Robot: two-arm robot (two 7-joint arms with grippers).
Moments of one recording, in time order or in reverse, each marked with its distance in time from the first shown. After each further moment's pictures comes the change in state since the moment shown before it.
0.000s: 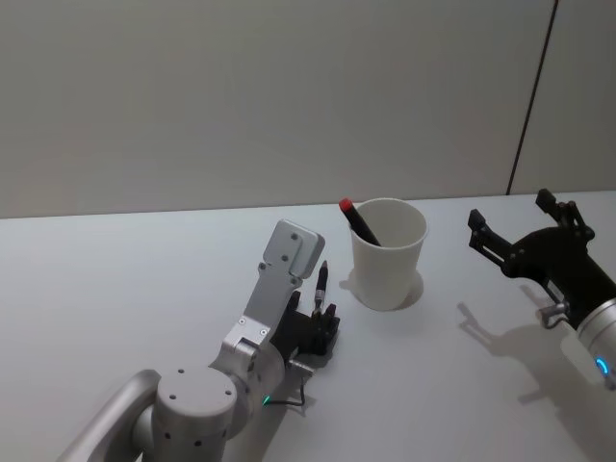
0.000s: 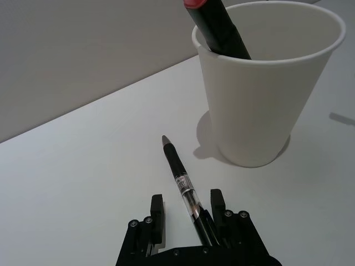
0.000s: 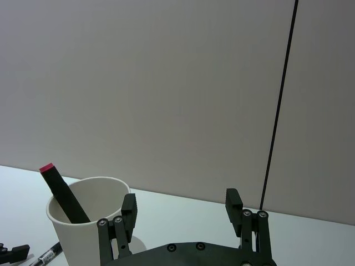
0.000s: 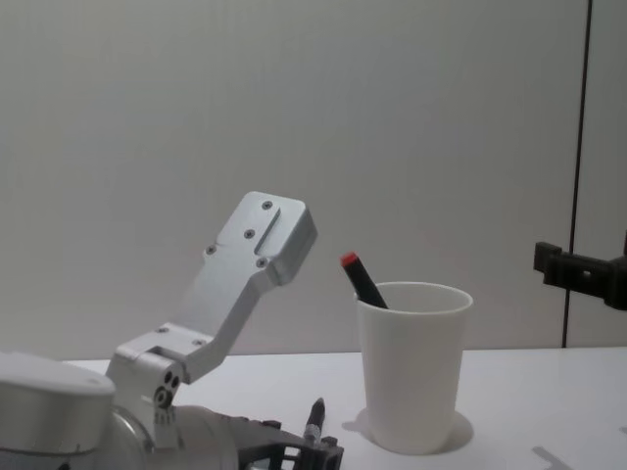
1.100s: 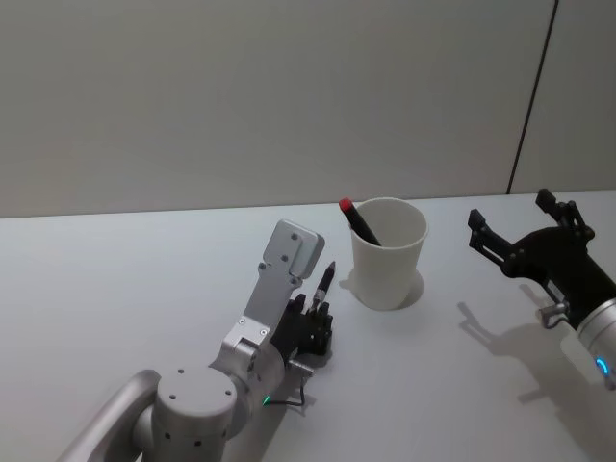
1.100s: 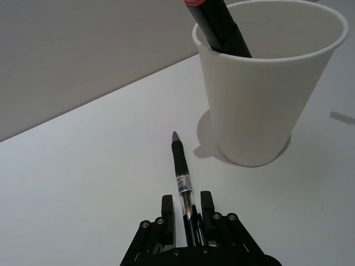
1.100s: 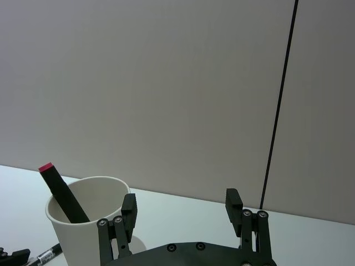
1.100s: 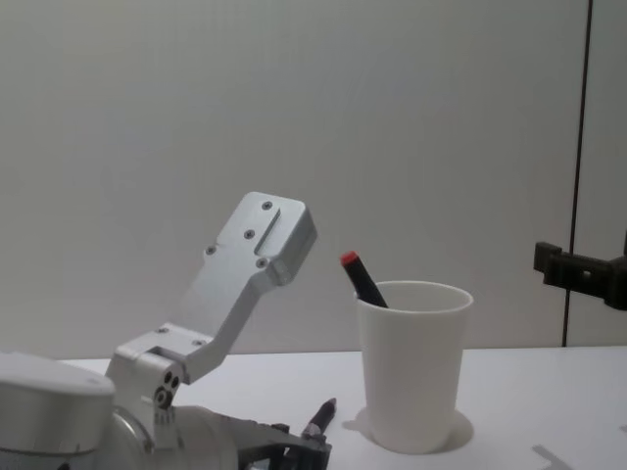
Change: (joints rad) left arm 0.000 0.000 0.000 0.000 0.000 0.000 0.000; right arm 0.000 0.000 0.000 0.000 0.000 0.000 0.000
